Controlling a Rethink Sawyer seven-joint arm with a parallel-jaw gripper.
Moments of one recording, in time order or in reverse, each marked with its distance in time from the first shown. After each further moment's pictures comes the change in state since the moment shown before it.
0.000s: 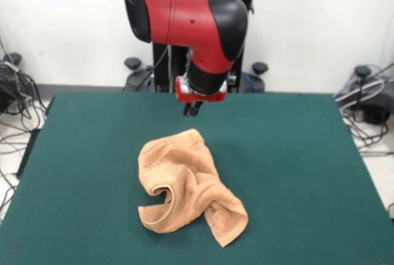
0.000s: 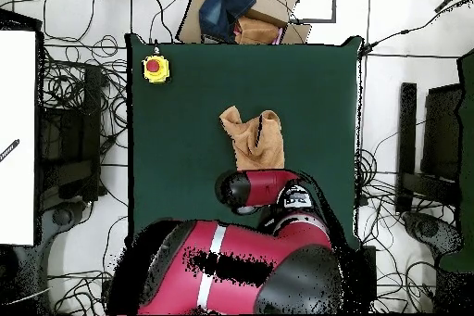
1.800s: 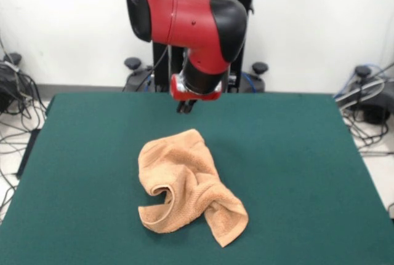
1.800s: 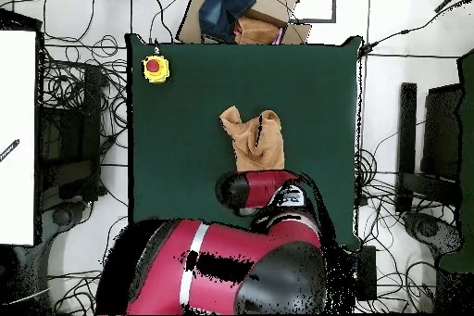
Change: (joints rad) arm 0.041 0.020 -0.056 -0.018 0.013 0.022 0.000
